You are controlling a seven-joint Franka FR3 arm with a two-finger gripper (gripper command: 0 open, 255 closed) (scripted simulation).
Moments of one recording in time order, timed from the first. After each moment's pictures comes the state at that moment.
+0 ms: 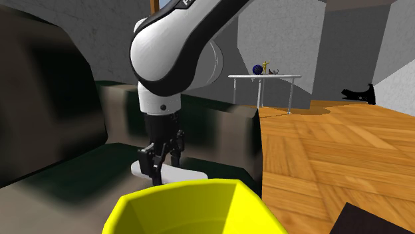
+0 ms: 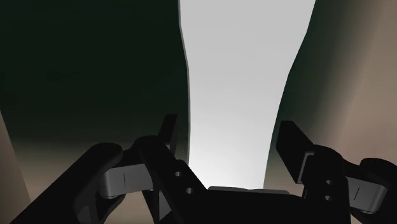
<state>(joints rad) 0.22 0.25 0.22 -2.04 -0.09 2.28 0.02</state>
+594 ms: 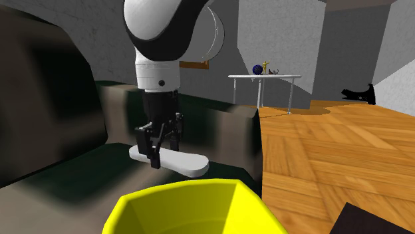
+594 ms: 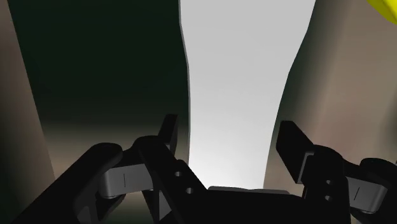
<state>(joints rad) 0.22 0.18 0.22 -2.00 -0.07 2.17 0.00</state>
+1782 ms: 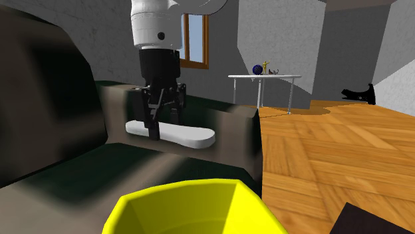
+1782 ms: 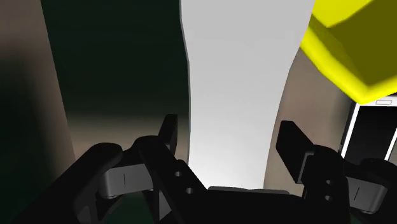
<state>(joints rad) 0.23 0.04 0.24 -1.97 -0.03 2.01 0.00</state>
